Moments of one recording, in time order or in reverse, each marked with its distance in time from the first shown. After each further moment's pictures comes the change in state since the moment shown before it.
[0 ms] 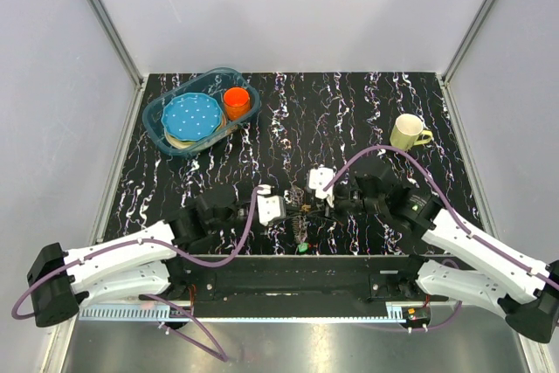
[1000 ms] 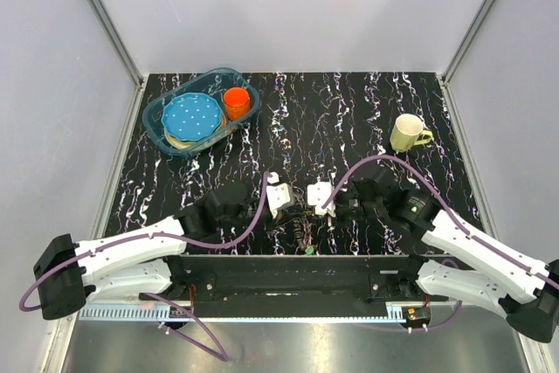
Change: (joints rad) left arm -0.002 0.094 0.029 -0.002 -0.059 -0.172; right arm 0.015 0.013 -0.009 -0.072 0.012 -0.229
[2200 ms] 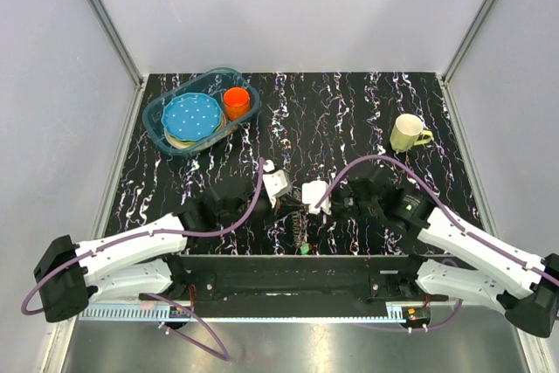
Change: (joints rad) left arm 0.045 0.005 0.015 -0.026 -0.035 -0.118; right arm 0.023 0.002 -0.010 0.018 0.105 -0.013
